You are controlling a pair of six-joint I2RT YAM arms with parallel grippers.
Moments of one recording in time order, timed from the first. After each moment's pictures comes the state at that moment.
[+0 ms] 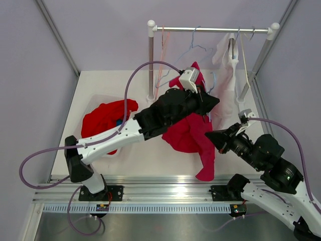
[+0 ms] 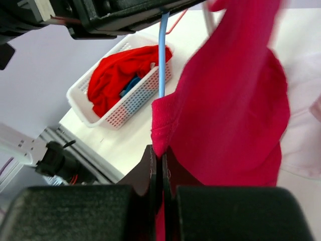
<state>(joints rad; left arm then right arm) -1.12 1.65 1.69 -0.06 -0.19 -0.64 0.80 0.45 0.92 -0.57 0.11 0.43</state>
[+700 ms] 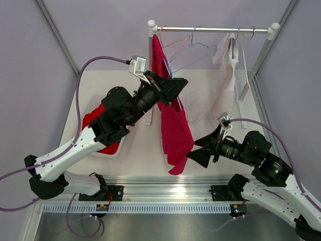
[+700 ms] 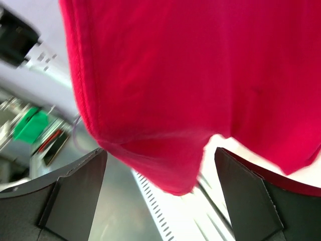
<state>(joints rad) -1.04 1.26 1.49 0.05 -0.18 -0.58 0.82 0.50 0.86 -0.48 -0.28 0.51</state>
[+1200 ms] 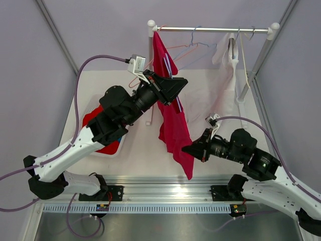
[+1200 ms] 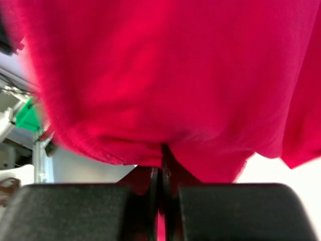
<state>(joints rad) -1.04 1.26 1.51 0.04 -0.16 -0.56 0.93 0.60 0.82 -0.37 -0.23 0.53</state>
